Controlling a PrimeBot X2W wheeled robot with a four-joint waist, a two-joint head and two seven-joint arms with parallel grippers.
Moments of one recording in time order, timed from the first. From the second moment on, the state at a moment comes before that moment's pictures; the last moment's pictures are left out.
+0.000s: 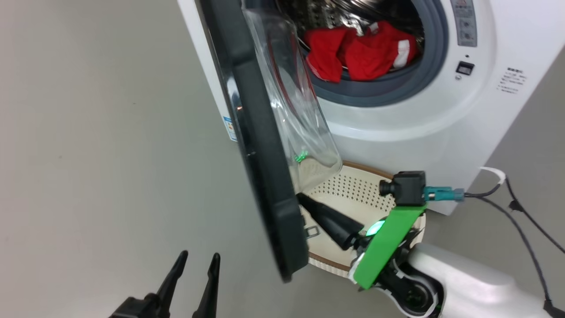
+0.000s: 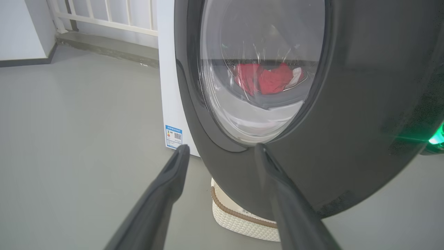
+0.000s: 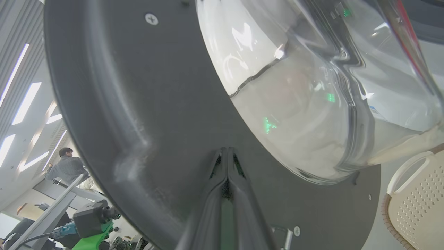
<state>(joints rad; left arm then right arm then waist) -0.01 0.04 -0.16 0.21 -0.30 -0.10 -0.25 -0.68 -0.37 1.09 0.21 1.55 0.12 -0.23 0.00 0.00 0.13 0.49</state>
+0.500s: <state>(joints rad) 0.02 0.04 -0.12 0.18 -0.30 -0.07 -0.25 -0.69 -0.30 1.15 0.23 1.55 0.12 -0.22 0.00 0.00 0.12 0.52</state>
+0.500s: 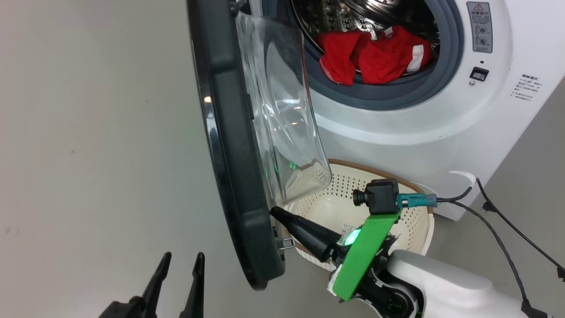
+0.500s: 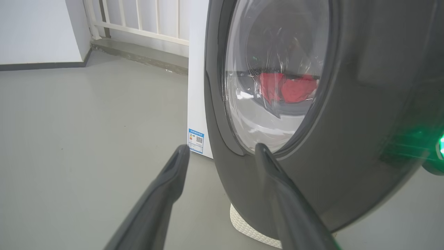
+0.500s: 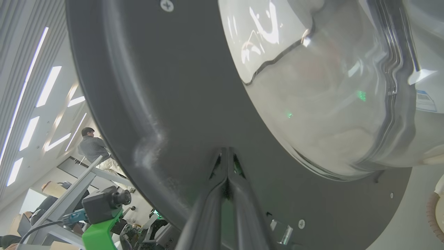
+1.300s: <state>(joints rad) 0.02 0.04 -0.10 0.20 -0.30 -0.08 -0.25 -0.54 -0.36 1.02 0.32 1.50 0.12 -0.25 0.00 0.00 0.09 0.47</state>
